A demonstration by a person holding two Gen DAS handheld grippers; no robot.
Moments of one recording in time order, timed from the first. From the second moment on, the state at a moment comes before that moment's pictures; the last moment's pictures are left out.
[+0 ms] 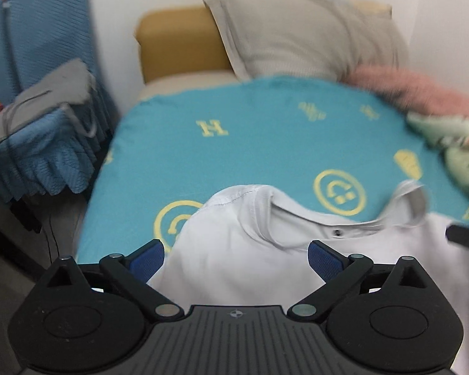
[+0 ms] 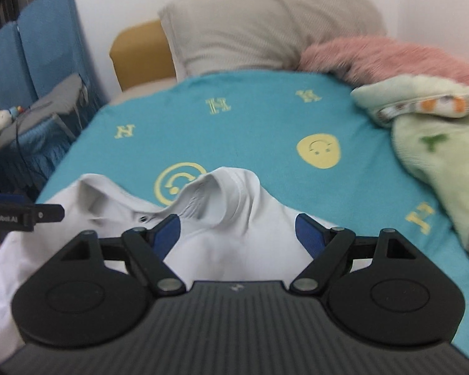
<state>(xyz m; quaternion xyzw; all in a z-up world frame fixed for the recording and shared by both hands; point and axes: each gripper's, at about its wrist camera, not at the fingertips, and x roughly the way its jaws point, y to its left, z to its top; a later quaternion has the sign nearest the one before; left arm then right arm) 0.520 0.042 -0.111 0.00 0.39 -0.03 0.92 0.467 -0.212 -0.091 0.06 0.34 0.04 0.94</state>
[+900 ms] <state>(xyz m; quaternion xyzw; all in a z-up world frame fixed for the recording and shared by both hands) 0.099 0.079 -0.024 -0.02 0.24 0.00 0.97 0.094 -0.191 -0.023 0.14 0.21 0.04 0.97</state>
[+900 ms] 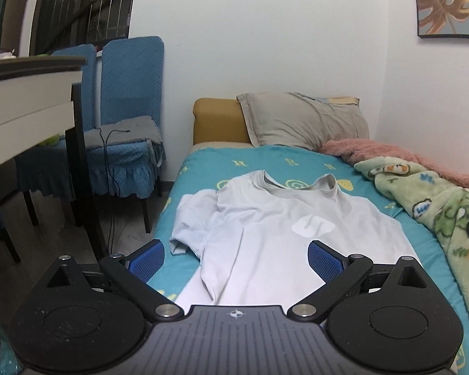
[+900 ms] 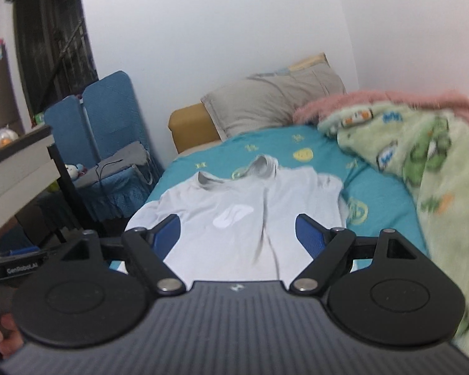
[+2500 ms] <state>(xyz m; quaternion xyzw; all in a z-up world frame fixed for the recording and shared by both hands) 0.401 0.221 -0.166 -0.28 0.38 0.06 0.88 0.214 -0.223 -0.130 0.28 0.34 0.01 0.90</state>
